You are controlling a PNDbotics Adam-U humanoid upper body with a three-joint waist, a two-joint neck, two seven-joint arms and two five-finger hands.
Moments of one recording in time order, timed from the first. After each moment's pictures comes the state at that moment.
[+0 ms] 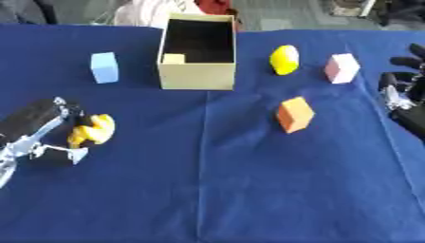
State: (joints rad) left arm -0.17 0.81 -0.09 -1.85 -0.64 0.01 -0.20; right arm -0.33 -0.32 0.05 -1.68 0.03 -0.06 -0.09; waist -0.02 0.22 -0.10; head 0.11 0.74
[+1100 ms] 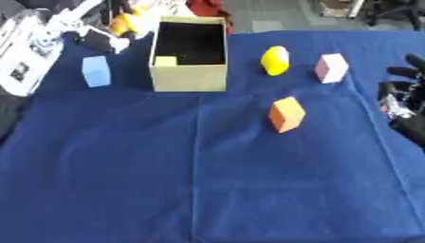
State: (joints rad) left arm -0.88 0.61 -0.24 -1.17 -0.71 -0.05 -0.20; right arm -0.33 -0.32 0.08 -1.66 0.01 -0.06 -0.06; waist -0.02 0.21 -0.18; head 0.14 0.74
